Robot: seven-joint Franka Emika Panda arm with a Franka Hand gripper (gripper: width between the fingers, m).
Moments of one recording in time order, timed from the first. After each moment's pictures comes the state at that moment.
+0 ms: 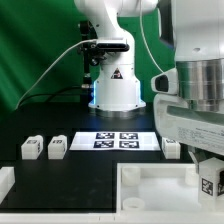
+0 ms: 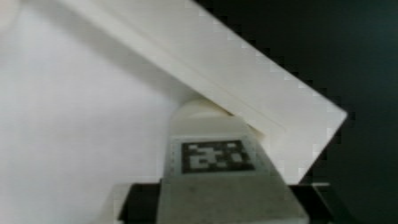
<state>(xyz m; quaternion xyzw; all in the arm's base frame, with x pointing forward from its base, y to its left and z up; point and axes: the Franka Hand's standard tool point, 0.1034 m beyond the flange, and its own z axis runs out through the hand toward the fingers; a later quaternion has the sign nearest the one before) 0.631 0.120 0.068 -0.81 0.59 0.01 0.06</state>
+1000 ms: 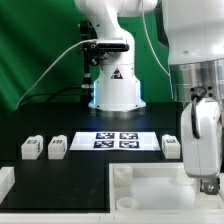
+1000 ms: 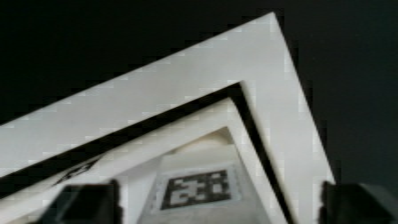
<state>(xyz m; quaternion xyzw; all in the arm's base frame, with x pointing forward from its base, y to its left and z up) 0.632 0.117 0.066 -0.56 0.83 0.03 0.08</state>
